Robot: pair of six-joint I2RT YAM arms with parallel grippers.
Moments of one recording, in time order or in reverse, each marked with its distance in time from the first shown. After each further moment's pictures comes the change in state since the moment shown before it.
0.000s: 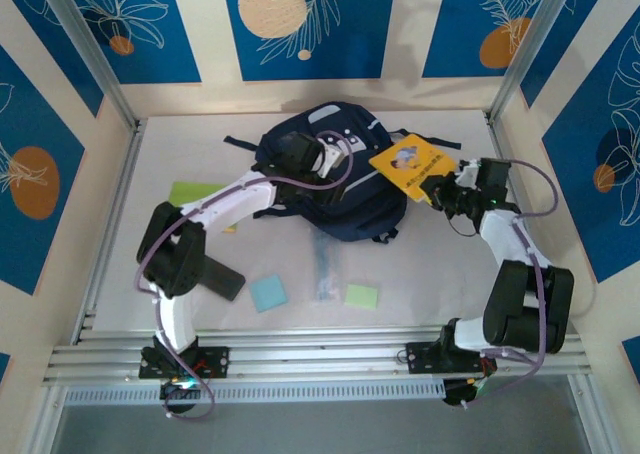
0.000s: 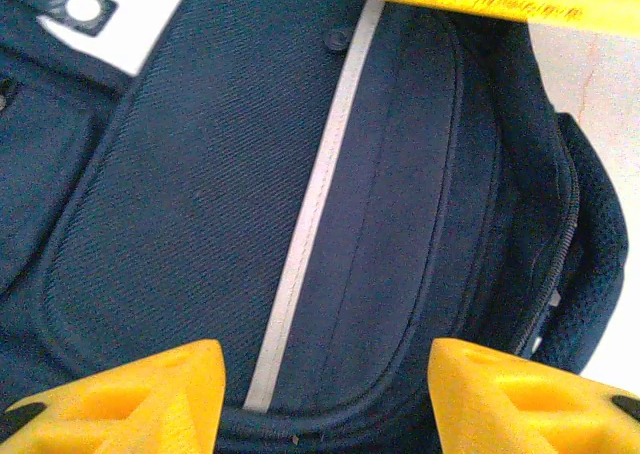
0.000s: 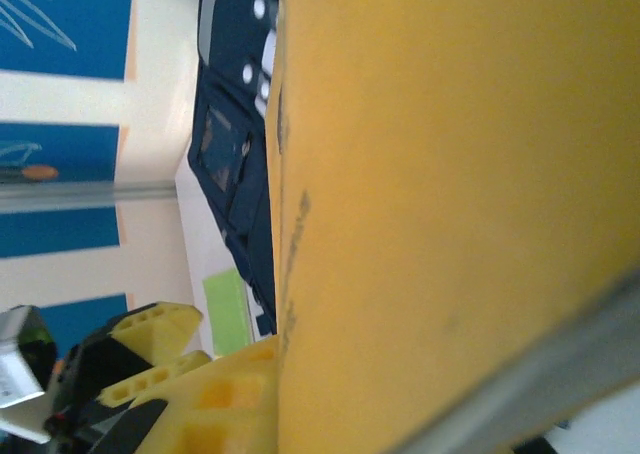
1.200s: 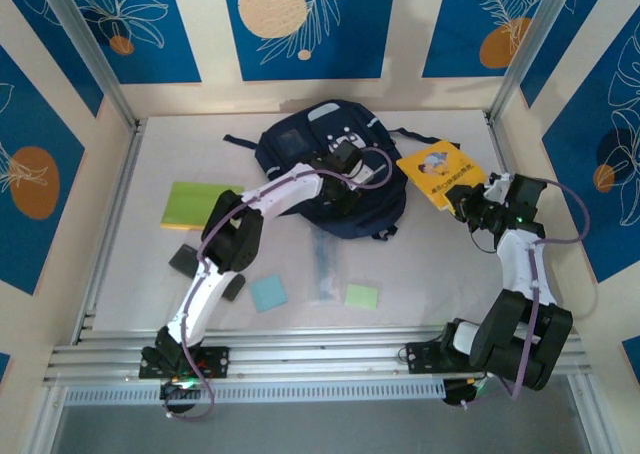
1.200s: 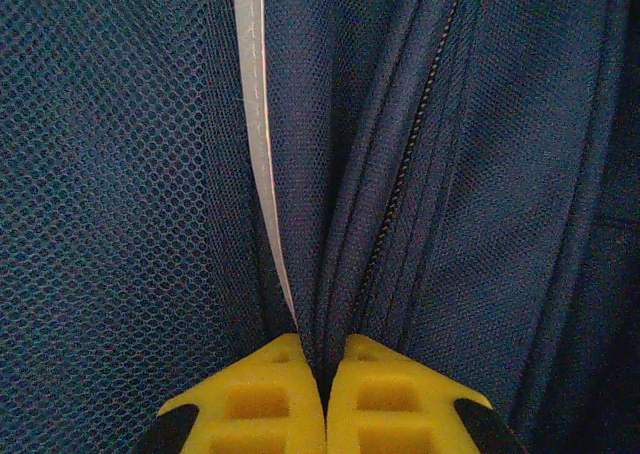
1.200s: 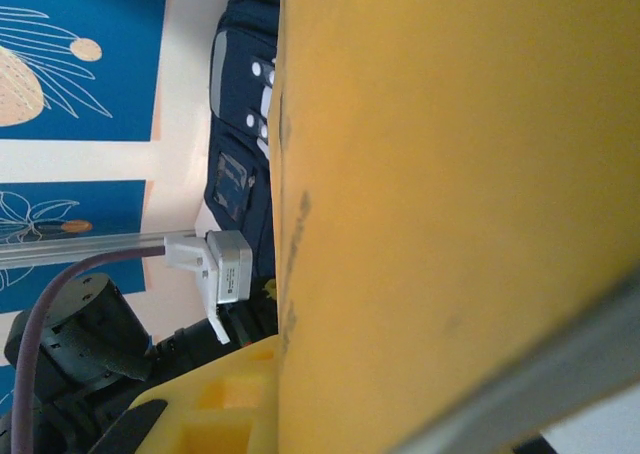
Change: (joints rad) left arm -0.051 0.438 0.495 -0.348 -0.036 0.128; right arm -0.194 -0.171 -0.060 -0.117 -0.071 -0.033
